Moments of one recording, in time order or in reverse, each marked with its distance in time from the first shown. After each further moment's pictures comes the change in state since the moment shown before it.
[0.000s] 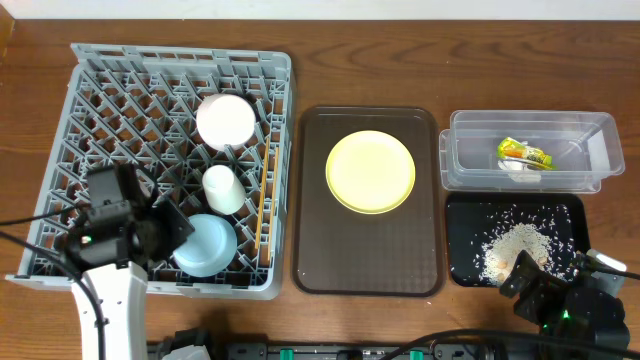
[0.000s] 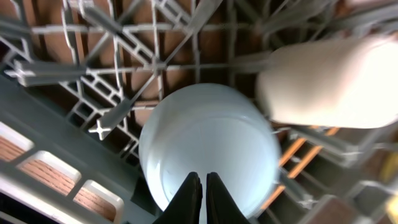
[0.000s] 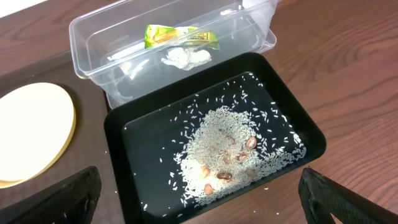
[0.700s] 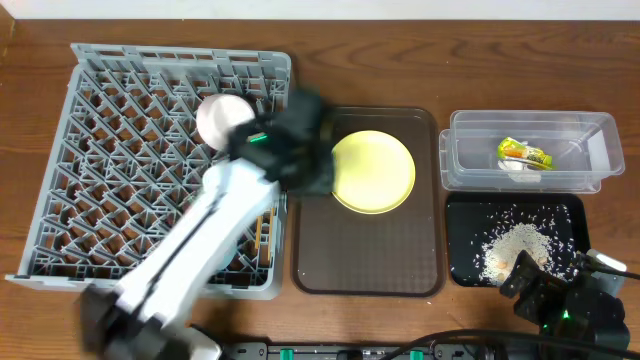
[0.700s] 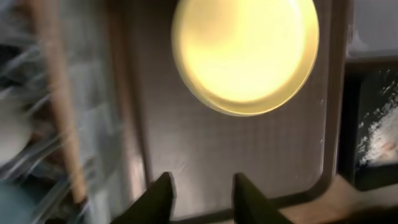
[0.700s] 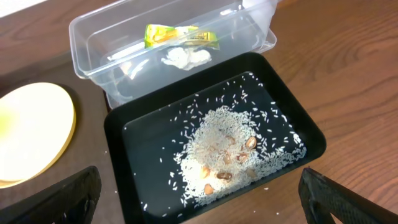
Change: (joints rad) left arm -0.852 0.569 0.519 0.037 0.023 -0.024; right arm 0.000 0.000 0.000 0.000 -0.001 0.000
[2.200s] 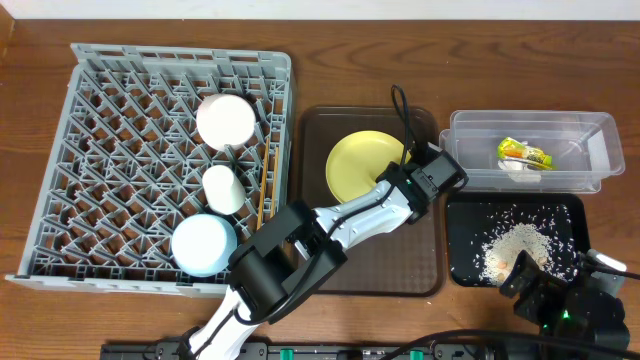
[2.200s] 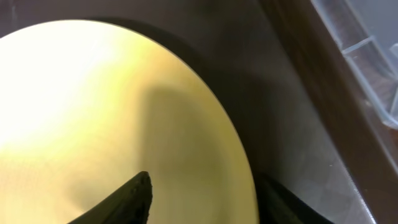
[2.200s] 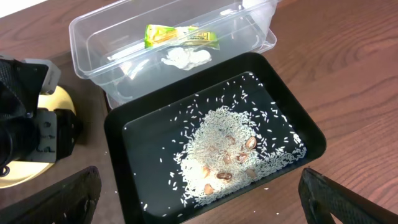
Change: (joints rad) left arm -0.359 0.575 0.060 0.619 -0.447 0.105; right arm 0.000 0.000 0.000 0.000 0.001 0.000
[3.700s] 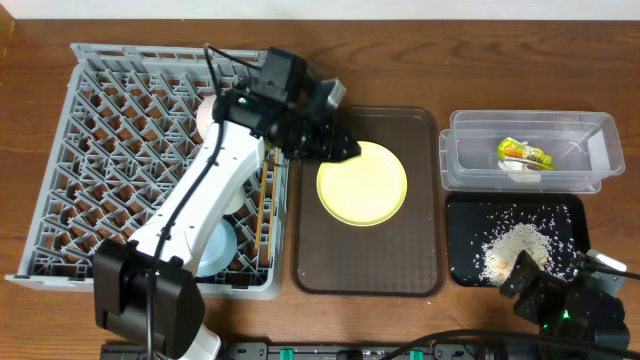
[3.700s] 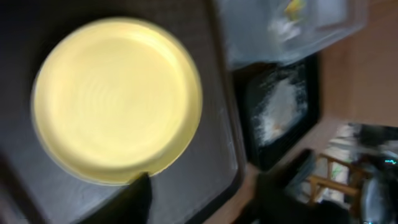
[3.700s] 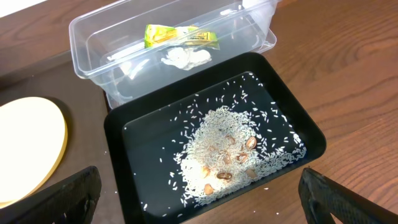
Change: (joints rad) left arm 0.538 -0.466 -0.024 -0.463 0.953 0.085; right arm 0.000 0.000 0.000 0.000 0.000 0.000
